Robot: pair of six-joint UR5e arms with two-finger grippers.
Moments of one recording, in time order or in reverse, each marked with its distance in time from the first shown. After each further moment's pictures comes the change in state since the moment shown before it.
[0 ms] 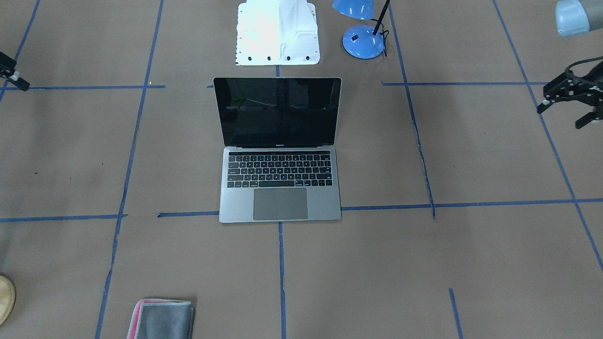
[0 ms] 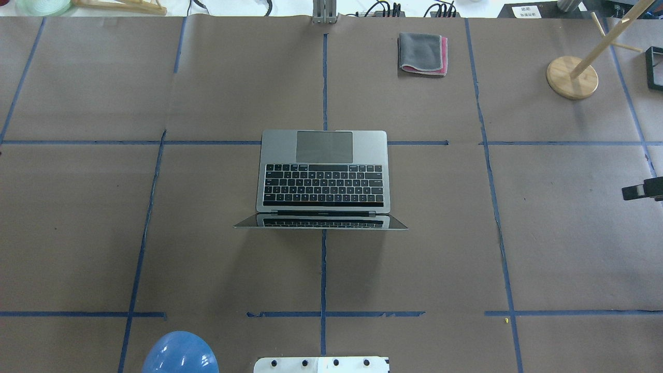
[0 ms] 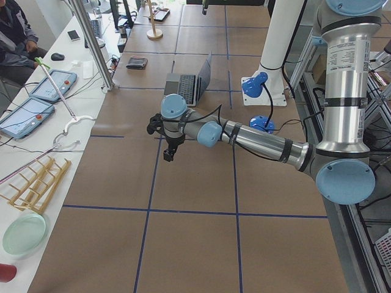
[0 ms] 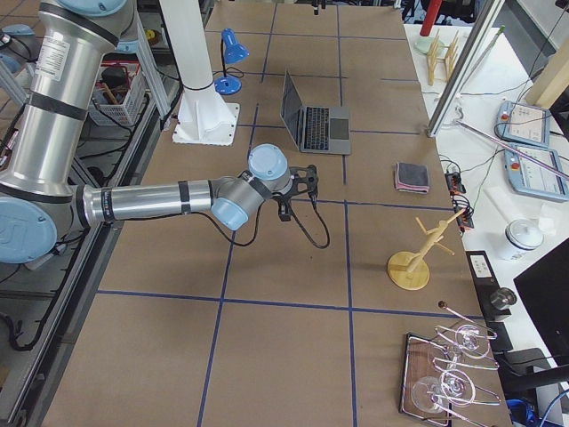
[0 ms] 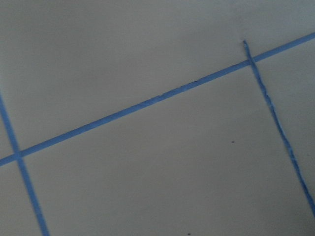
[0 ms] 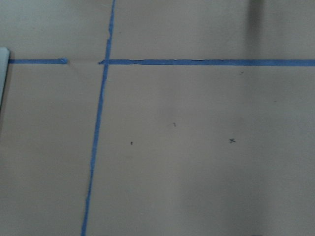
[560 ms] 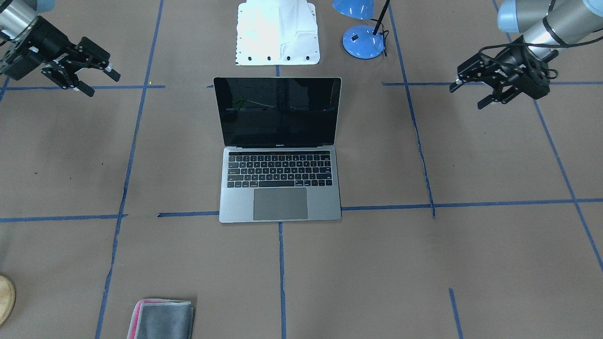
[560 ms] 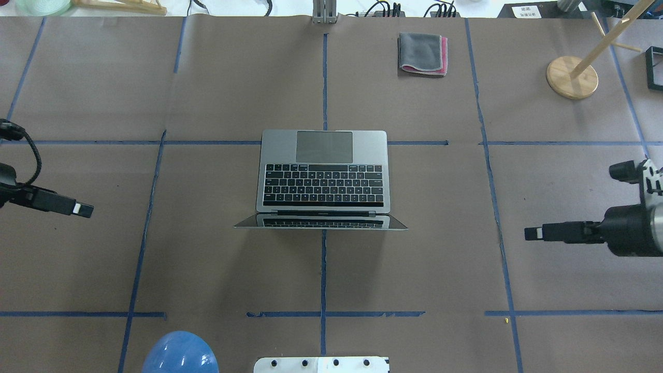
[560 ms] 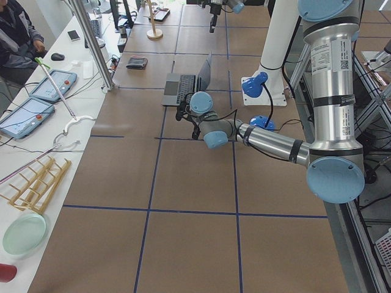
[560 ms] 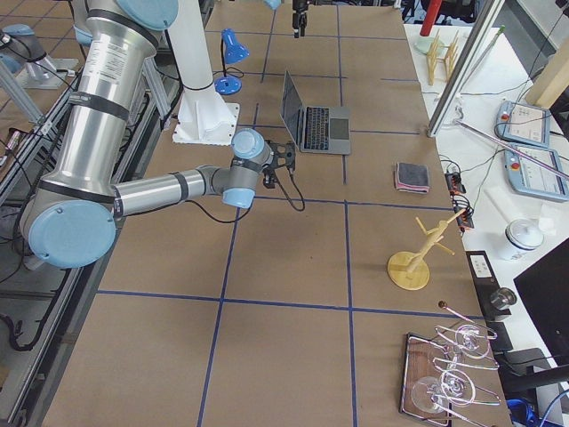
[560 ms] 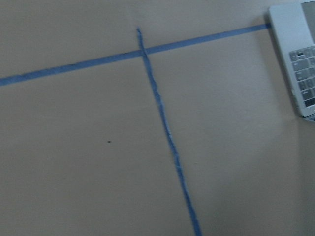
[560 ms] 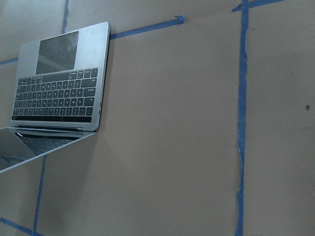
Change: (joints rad) left arm 0.334 0.076 -0.022 -0.612 0.028 -0.708; right arm -0.486 0.000 0.067 0.278 -0.421 0.409
